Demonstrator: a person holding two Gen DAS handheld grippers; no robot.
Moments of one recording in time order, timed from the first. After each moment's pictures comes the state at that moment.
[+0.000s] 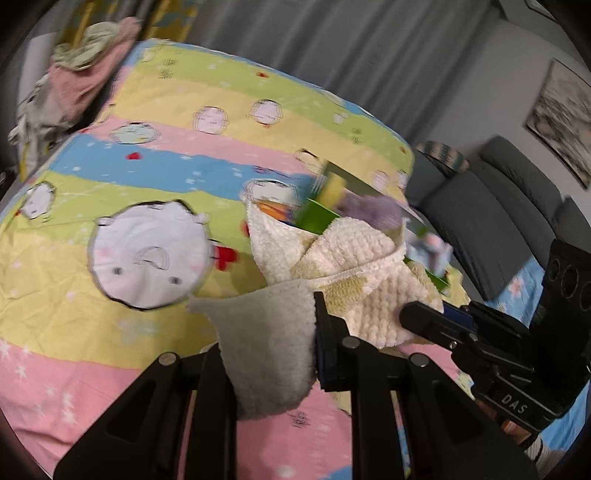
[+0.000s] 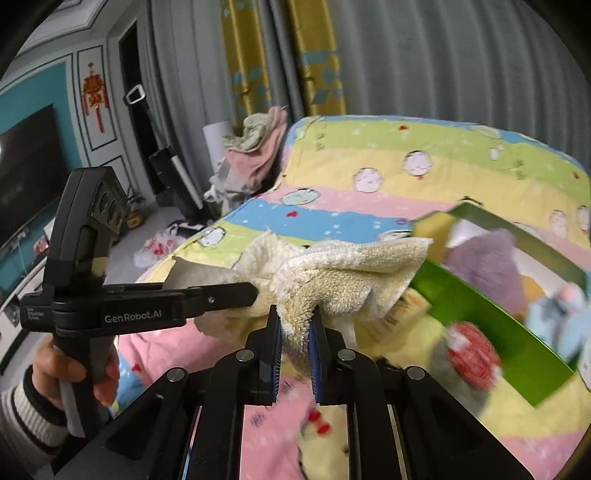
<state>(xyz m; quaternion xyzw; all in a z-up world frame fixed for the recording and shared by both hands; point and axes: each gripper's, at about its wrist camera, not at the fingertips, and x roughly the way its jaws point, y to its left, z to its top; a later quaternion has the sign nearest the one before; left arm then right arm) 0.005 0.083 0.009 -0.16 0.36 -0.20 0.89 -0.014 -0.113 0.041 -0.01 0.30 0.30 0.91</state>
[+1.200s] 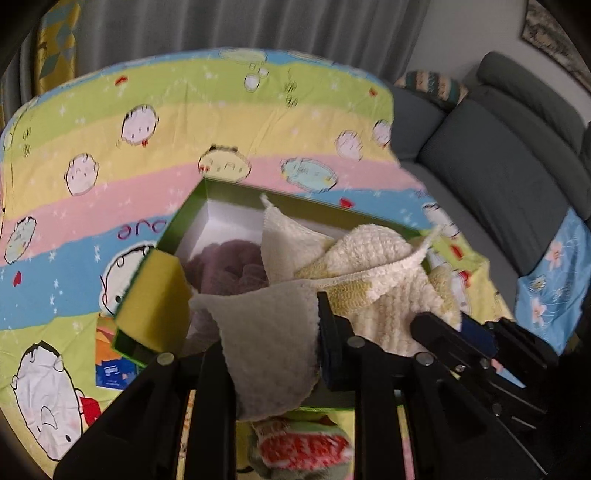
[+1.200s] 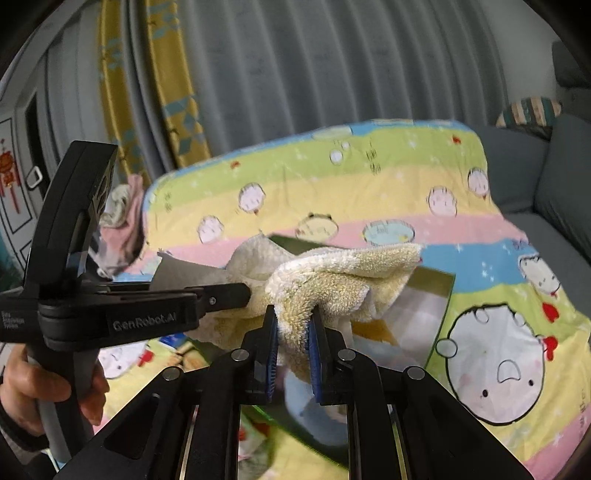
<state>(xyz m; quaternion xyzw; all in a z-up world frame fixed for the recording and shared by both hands) 0.168 -0.132 0.034 -0.02 0.41 -0.23 0.88 0.097 -0.282 0.042 0.08 0.28 0.13 0.95</state>
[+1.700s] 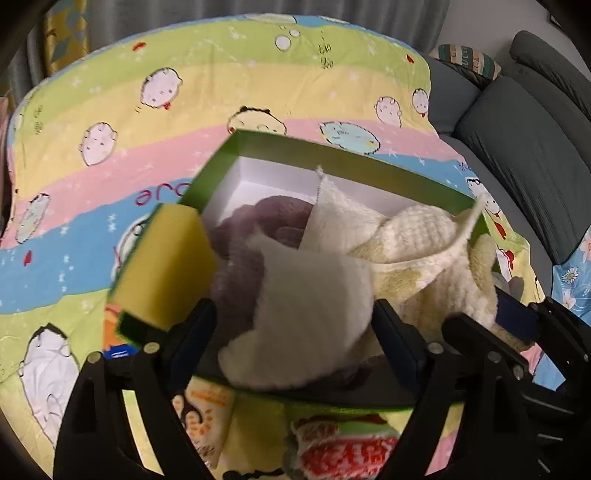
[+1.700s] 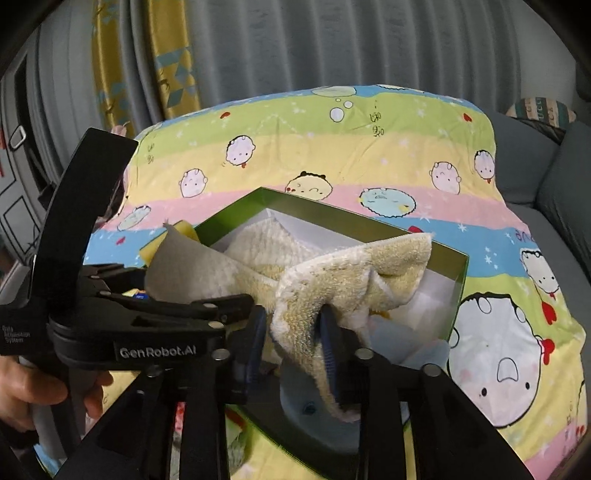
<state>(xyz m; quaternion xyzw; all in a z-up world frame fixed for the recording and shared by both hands) 0.179 -0.125 0.000 0.02 0.46 -0.17 0.87 0.115 -0.268 0.025 0.03 0.35 0.12 0.93</state>
